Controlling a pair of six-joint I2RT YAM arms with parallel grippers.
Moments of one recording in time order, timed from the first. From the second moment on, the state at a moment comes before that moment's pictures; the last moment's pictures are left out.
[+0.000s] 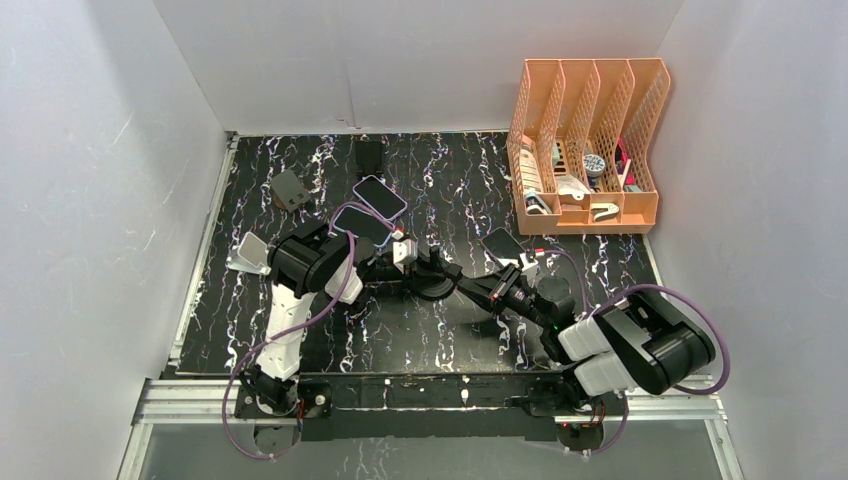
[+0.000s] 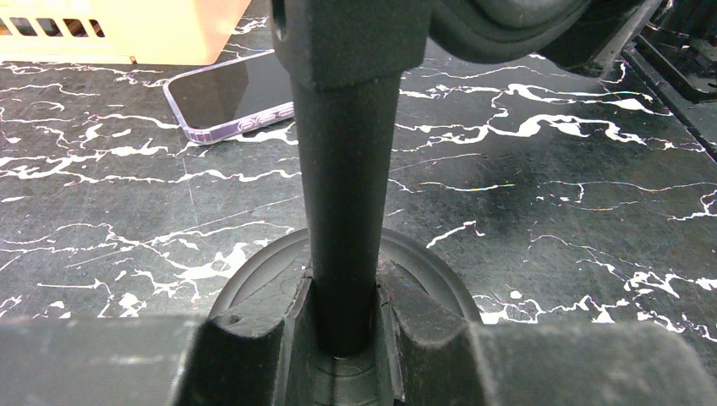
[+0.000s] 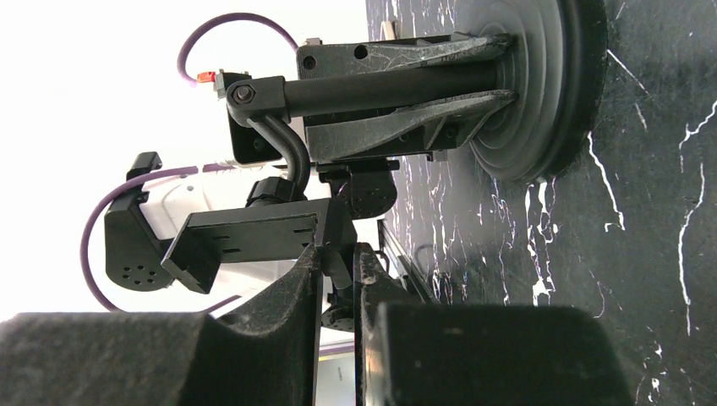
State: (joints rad) left arm -0.56 2.25 0.67 1.52 0.98 0.03; right arm 0.54 1.41 0.03 1.21 -0.41 1.53
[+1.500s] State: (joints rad) left arm -0.54 2.24 0.66 1.52 1.08 0.03; right arm 0.54 1.12 0.43 0.14 -0.55 0.97
